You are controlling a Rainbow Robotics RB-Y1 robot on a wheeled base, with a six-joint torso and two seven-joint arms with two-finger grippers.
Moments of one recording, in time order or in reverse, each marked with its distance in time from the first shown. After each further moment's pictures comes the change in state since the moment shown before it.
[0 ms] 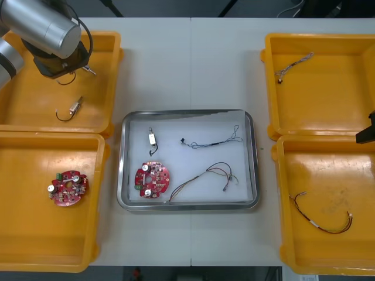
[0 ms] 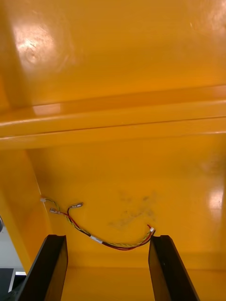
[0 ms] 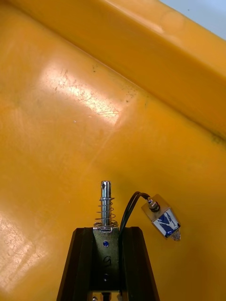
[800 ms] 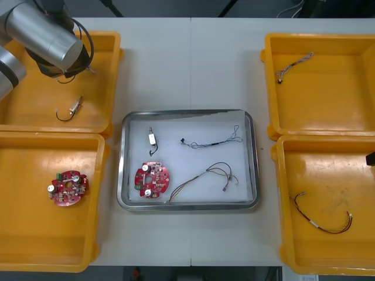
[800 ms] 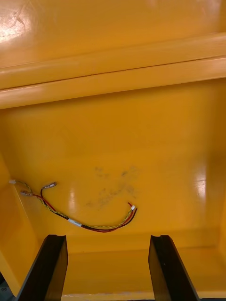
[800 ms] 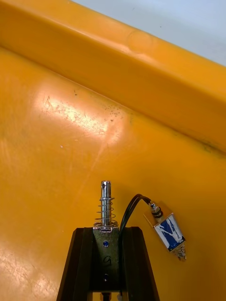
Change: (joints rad) right arm 0.157 0.000 -0.055 -0.101 0.024 0.000 0.000; left arm 0.035 0.000 -0.025 0.003 -0.067 -0.127 -0.051
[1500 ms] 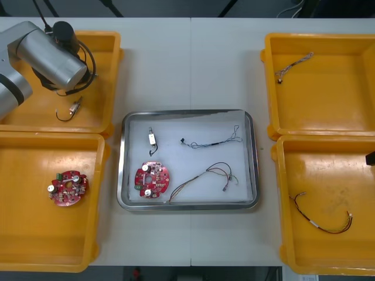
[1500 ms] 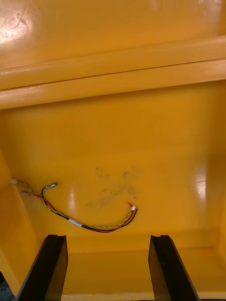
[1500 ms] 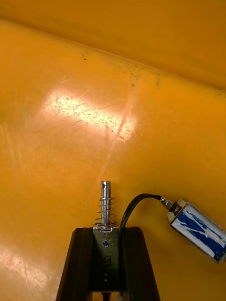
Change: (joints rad) right arm 0.000 0.000 0.000 -0.007 0.000 0.000 0.000; left arm 0.044 0.000 -0.092 0.024 -0.037 -0.074 0.000
